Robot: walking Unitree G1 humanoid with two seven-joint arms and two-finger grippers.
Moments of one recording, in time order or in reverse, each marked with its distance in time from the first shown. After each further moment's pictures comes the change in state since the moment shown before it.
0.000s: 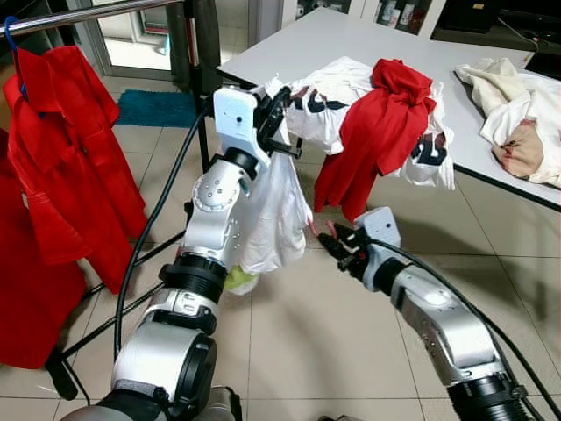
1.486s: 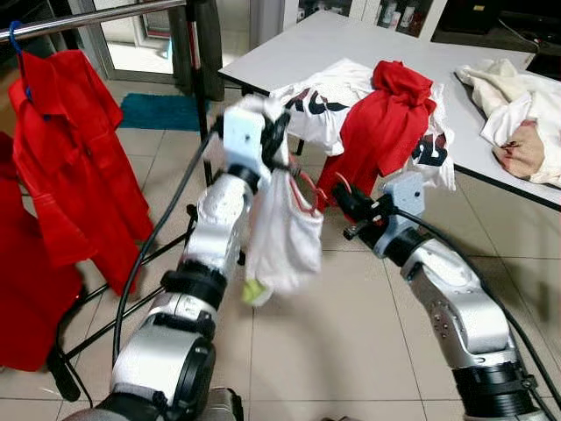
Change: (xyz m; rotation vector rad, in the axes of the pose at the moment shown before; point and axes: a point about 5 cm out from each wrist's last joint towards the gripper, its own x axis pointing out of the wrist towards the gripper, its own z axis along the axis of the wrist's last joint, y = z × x) left arm -0.018 0.002 -0.033 0.058 0.134 0.026; right arm -0.008 -0.007 0.052 -0.057 -0.280 0.015
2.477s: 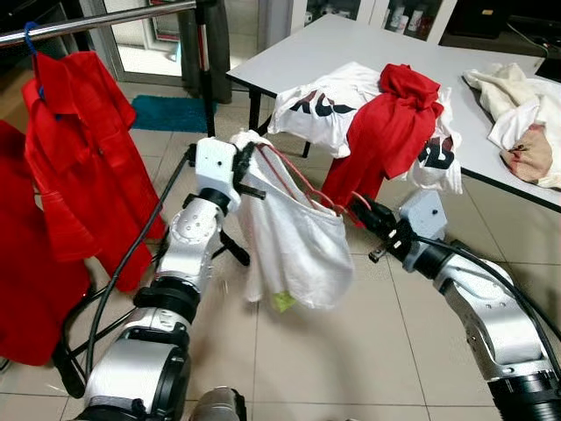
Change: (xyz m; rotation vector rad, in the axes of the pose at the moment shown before) left arm -0.029 0.038 -0.025 0.060 0.114 0.105; right arm -0.026 -0.021 -0.012 -0.211 0.064 0.063
